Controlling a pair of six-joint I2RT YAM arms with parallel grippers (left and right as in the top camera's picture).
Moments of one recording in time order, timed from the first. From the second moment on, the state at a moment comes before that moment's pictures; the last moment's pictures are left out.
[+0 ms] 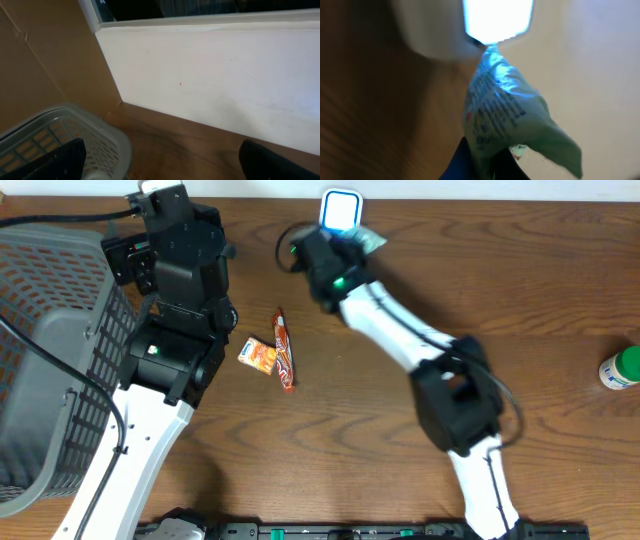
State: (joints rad) left arm -0.34 1.31 1.36 -0.30 -0.85 -0.04; right arm 0.57 2.25 1.85 -0.40 0.80 -0.97
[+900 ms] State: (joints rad) left arm -0.34 1.25 1.36 -0.34 -0.85 -0.06; right arm -0.35 2.11 1.65 -0.81 0.66 -0.31
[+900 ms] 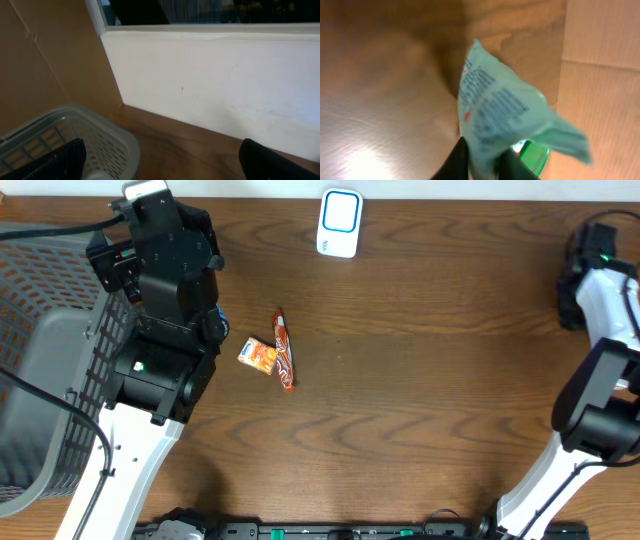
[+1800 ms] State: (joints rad) left arm -0.34 1.25 1.36 -0.35 -0.85 -0.12; right arm 0.36 2.09 1.70 -0.99 -0.14 -0.05
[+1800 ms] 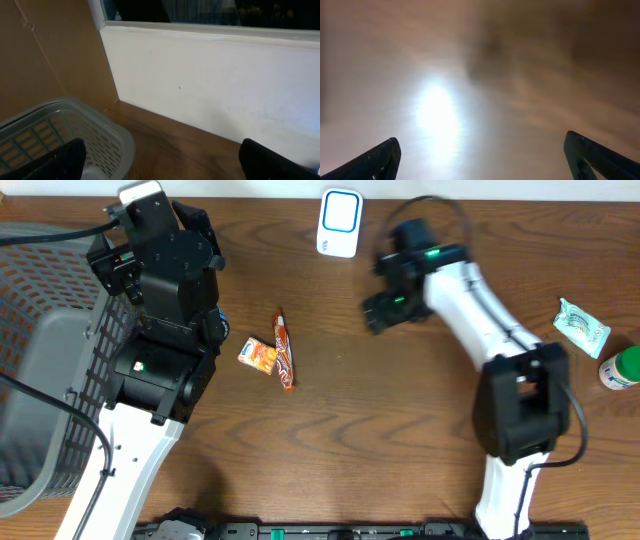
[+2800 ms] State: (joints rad) left arm -0.34 1.25 1.36 -0.34 -0.85 -0.12; right arm 0.68 2.19 1.70 -0.65 -0.19 0.16
